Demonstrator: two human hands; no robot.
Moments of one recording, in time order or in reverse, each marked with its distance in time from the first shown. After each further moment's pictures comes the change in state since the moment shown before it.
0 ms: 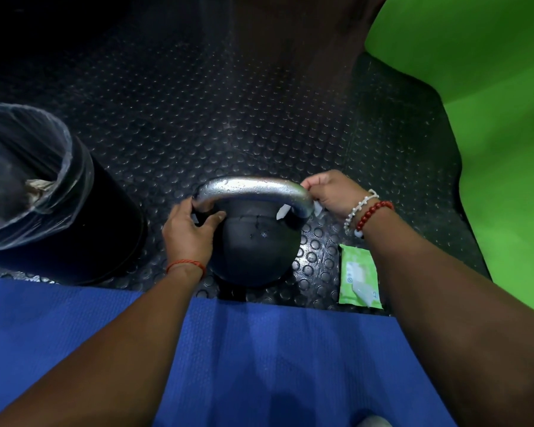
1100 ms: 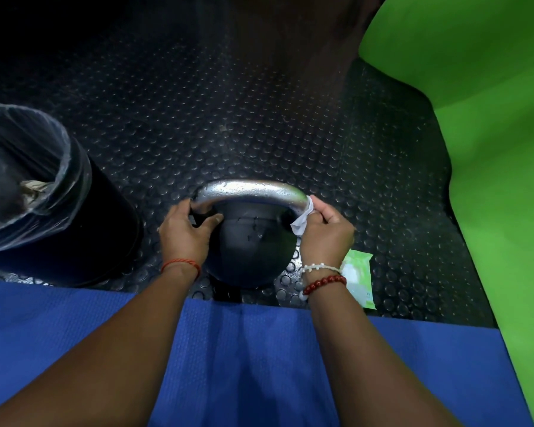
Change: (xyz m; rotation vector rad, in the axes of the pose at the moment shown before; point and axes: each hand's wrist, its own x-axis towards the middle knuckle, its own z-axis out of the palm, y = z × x) left_hand 0.004 0.000 -0.003 0.022 -0.025 0.023; right_hand -0.055 -0.008 0.087 0.430 0.943 0.129
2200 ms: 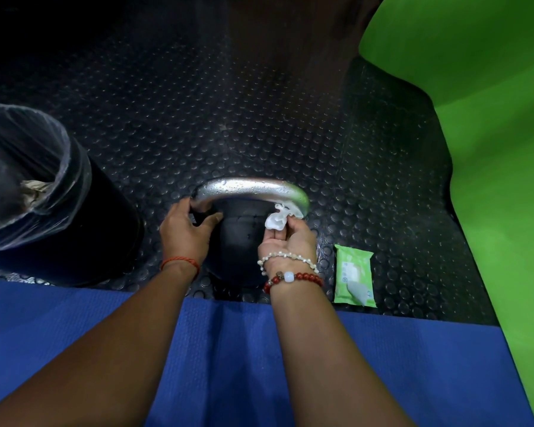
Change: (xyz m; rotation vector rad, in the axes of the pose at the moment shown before) left_hand 0.002 -0.001 0.000 -0.016 -0.027 0.009; right_hand -0.034 -0.031 0.022 1.245 -0.006 0.972
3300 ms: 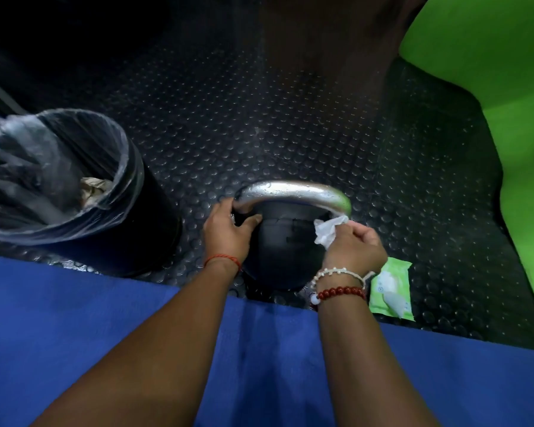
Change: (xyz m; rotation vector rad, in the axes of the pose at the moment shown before) left_hand 0.001 0.000 -0.001 -0.028 -0.012 -0.036; right_hand 0.014 -0.006 -0.017 -0.872 0.272 -0.835
